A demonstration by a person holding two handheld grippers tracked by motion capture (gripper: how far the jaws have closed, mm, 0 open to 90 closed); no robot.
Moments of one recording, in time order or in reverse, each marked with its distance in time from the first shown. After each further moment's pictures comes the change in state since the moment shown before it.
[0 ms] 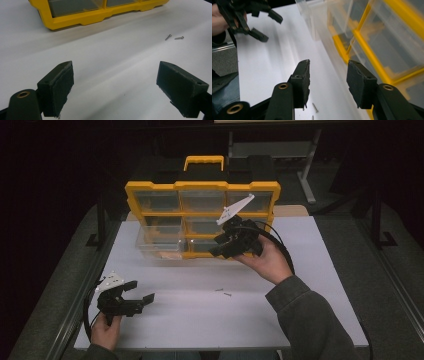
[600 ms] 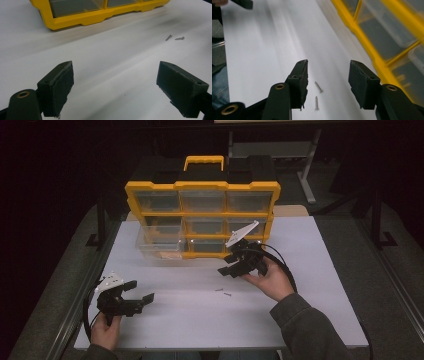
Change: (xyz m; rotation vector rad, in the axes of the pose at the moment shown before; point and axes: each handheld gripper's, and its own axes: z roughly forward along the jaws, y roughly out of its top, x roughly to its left) left arm 0.000 0.000 0.000 0.005 0.003 -0.001; right arm -0.002 -0.063 0.038 0.062 0.024 0.086
